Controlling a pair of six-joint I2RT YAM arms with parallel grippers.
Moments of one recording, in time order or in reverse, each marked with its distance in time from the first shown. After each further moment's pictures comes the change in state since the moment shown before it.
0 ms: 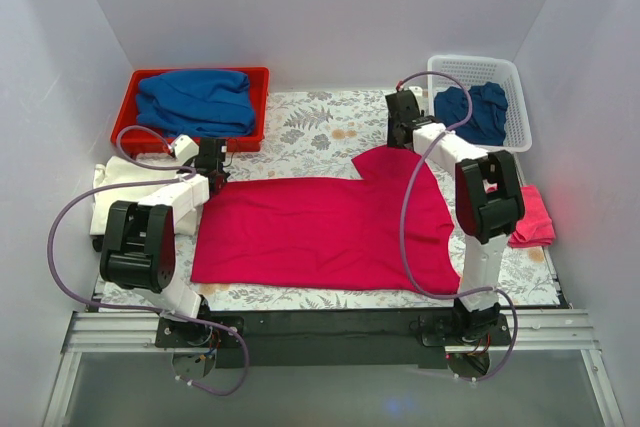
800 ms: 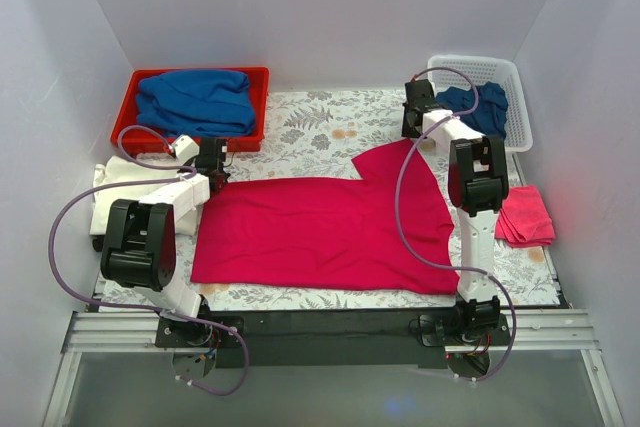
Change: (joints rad) left arm 0.000 0.012 0.003 -0.003 0.001 0.002; right arm -0.163 0.340 0.341 -0.025 -0.177 -0.048
